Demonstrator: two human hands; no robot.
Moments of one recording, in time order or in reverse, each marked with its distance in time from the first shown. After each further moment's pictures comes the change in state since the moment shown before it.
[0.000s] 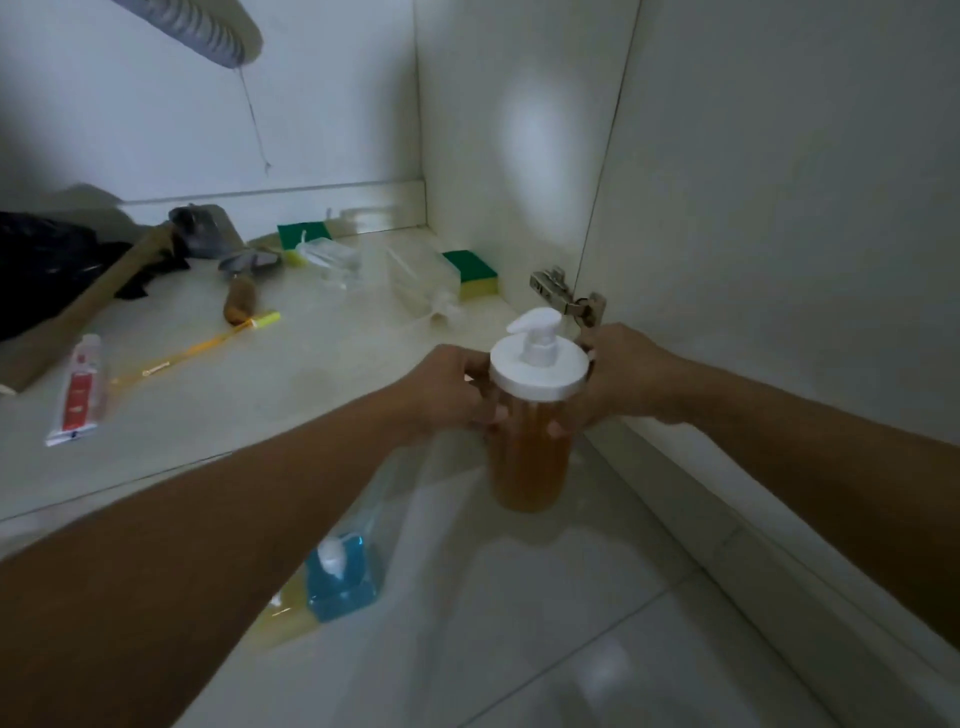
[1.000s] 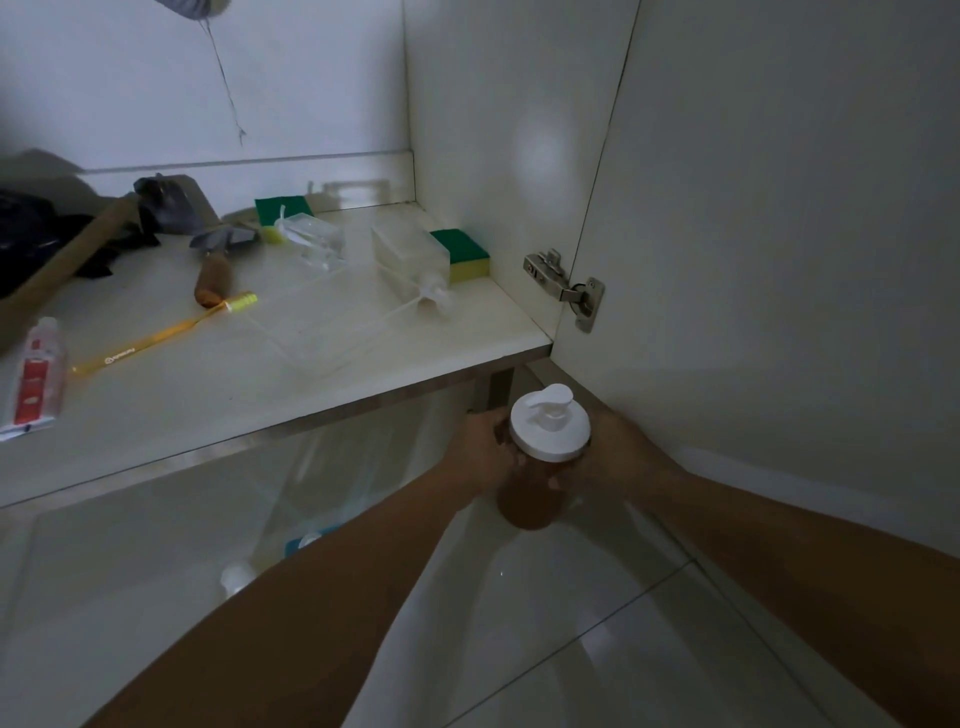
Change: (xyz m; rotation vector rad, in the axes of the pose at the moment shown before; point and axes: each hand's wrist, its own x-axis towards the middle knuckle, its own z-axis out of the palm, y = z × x) left_hand 0.033 -0.075 0.078 0.021 0.103 0.017; right_hand 0.023 0.096 0.069 -0.026 0.112 0.117
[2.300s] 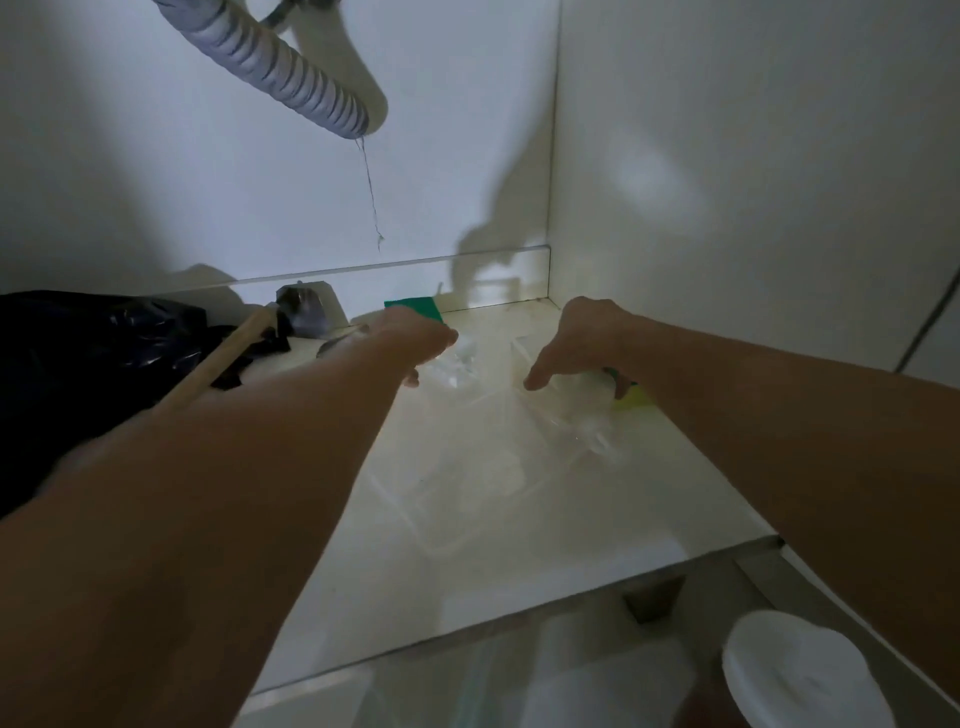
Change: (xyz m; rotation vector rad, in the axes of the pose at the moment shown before) left_hand 0.159 0.050 -0.292 0.174 0.591 -0.326; right_hand 0.181 -0.268 -0.025 -0.354 -0.025 -0.128
